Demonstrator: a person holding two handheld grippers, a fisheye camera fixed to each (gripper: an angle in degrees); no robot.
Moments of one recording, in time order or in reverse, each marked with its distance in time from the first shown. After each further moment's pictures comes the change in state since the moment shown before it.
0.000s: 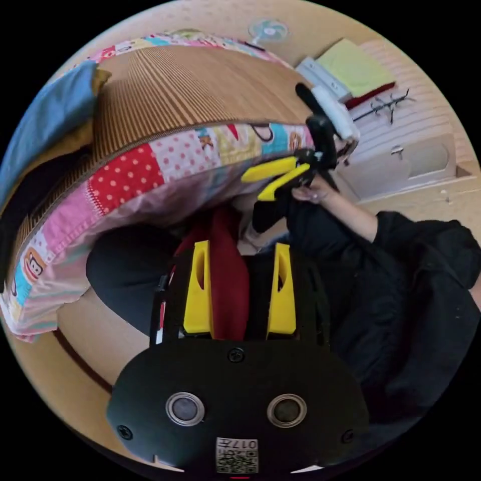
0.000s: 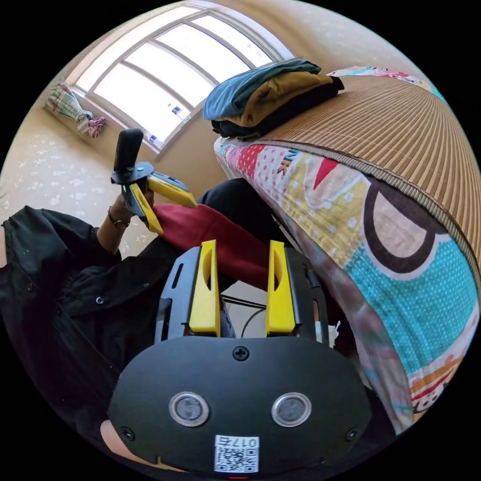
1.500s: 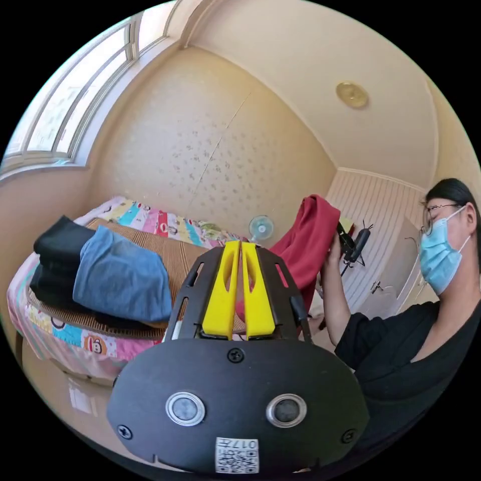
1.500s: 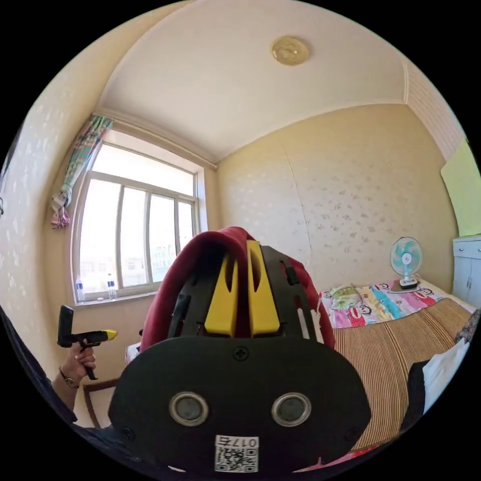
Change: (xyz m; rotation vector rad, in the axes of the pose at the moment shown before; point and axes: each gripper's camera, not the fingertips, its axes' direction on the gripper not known) left arm -0.003 0.270 -0.195 1.284 0.038 -0.152; right arm -0.172 -0.418 -0.375 0.914 0.733 -0.274
